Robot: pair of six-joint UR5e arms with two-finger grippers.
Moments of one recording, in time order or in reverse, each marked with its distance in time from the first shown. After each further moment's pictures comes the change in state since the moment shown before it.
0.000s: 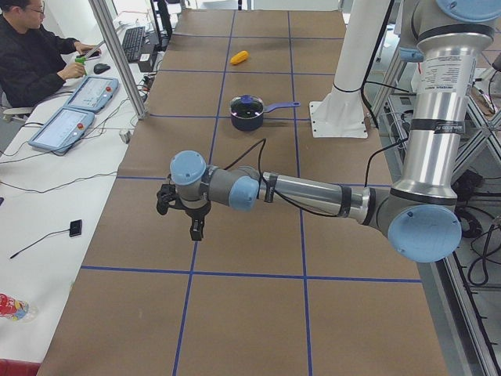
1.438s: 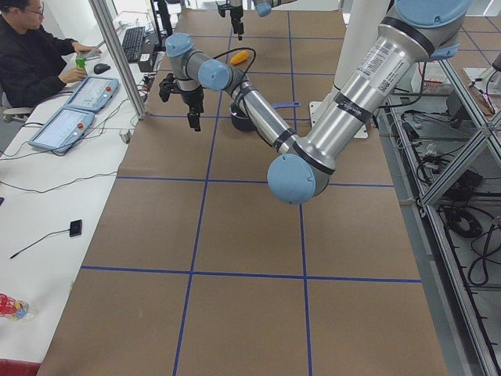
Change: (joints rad) left arm 0.348 -0.511 -0.078 0.357 0.100 -0.386; right arm -0.321 0.126 -0.028 0.065 -0.036 0.038
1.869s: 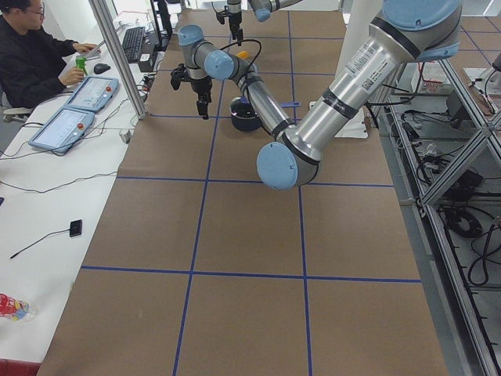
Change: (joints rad) left arm 0.090 -0.082 0.027 -0.003 0.056 -0.073; right arm -0.038 0.038 -0.041 0.001 -0.022 -0.051
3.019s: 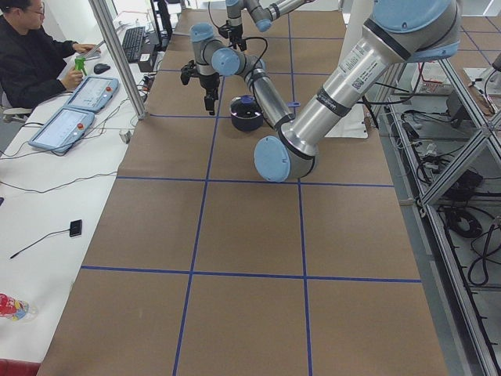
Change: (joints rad) left arm 0.082 -0.038 0.012 -0.003 0.075 -0.039; right arm -0.087 0.023 -0.086 0.050 -0.045 -0.119
